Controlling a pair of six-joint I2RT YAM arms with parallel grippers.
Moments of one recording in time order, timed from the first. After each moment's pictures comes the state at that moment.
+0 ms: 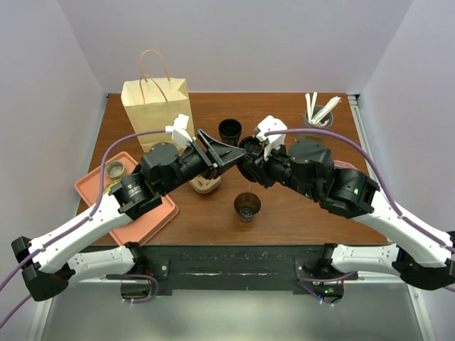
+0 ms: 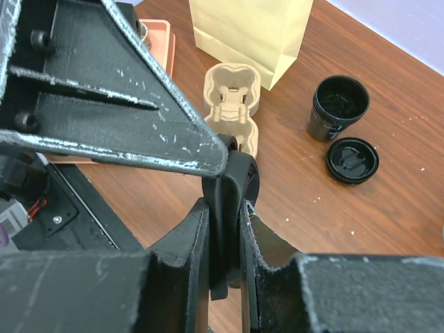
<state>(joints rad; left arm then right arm) -0.92 1.02 1.10 -0.17 -0.05 -1.31 1.07 1.08 1.43 -0.68 0.27 0.11</state>
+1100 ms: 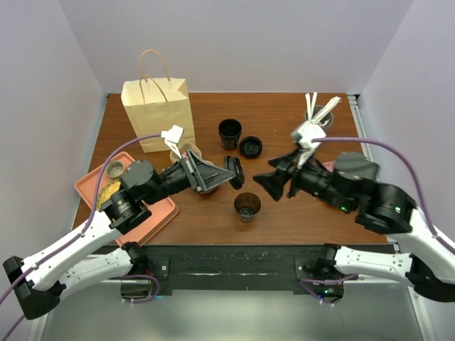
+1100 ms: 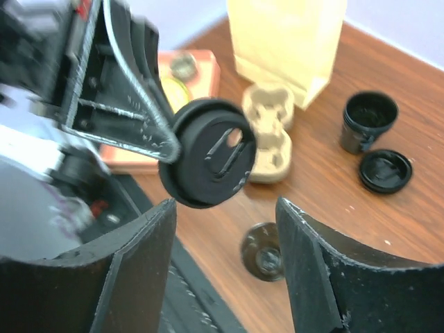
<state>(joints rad) -0.86 0.87 0.89 0.04 0.20 -1.13 1.08 0.92 1.39 -0.68 0.18 0.19</state>
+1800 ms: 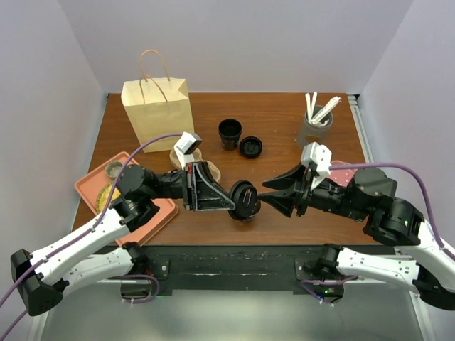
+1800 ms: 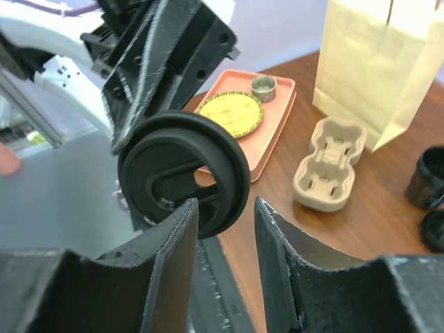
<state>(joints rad) -0.84 0.89 0.80 0.51 0.79 -1.25 1.08 0.75 1.25 -0.56 -0.10 0.15</state>
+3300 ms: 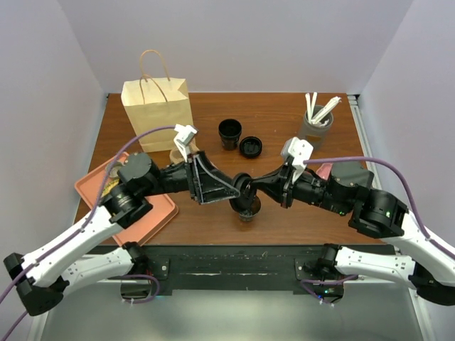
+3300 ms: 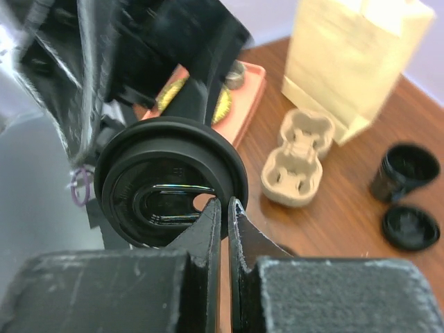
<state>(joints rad) -0.84 0.90 0.93 0.16 0.64 -1.03 1.08 0.83 1.25 -0.54 -0.04 0.04</state>
